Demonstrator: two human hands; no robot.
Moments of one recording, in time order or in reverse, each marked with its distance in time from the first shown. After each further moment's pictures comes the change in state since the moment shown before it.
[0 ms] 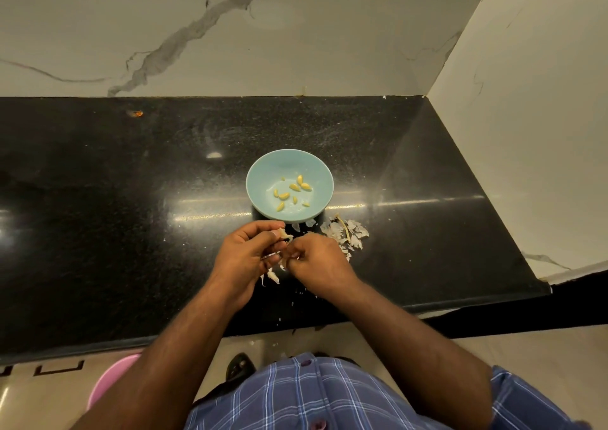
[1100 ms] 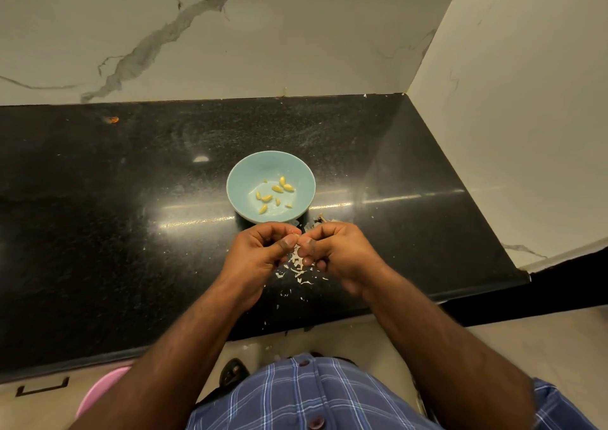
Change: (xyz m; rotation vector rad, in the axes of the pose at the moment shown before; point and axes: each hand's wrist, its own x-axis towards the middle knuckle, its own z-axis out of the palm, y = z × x) left_hand 0.000 -0.008 0.031 0.126 -0.193 0.123; right_hand -0.018 0.010 -0.051 0.839 0.020 0.377
